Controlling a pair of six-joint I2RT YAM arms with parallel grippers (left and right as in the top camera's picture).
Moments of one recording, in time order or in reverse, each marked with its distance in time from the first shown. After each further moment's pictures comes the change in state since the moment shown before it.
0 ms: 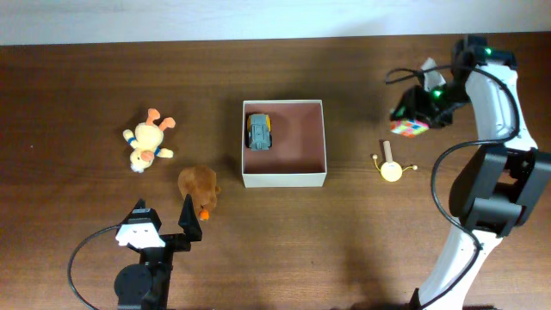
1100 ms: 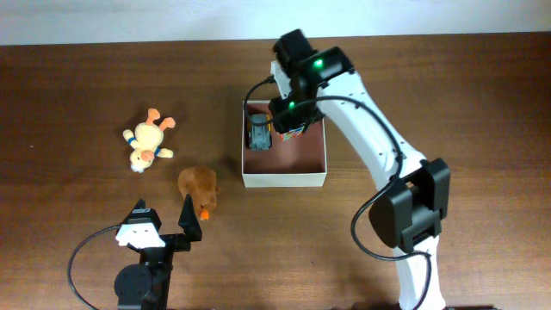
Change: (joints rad) left arm 0.000 0.000 0.000 0.000 0.000 0.000; right arm 0.695 0.000 0.168 0.047 0.355 0.238
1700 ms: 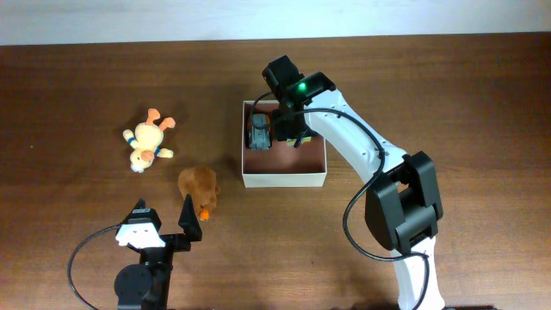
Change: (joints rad) left arm 0.000 0.000 0.000 0.000 0.000 0.000; right arm 0.031 0.004 -0.220 0.211 0.227 0.247
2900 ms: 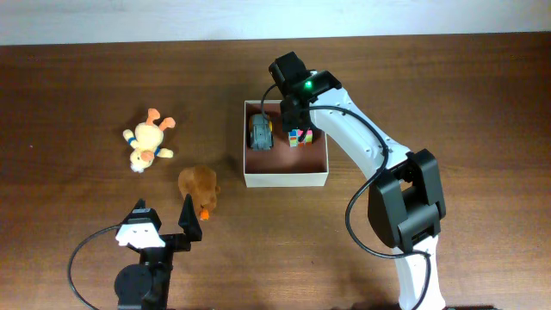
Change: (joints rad) left arm 0.000 0.000 0.000 0.000 0.000 0.000; right arm -0.033 0.000 -0.019 0.067 0.090 0.042
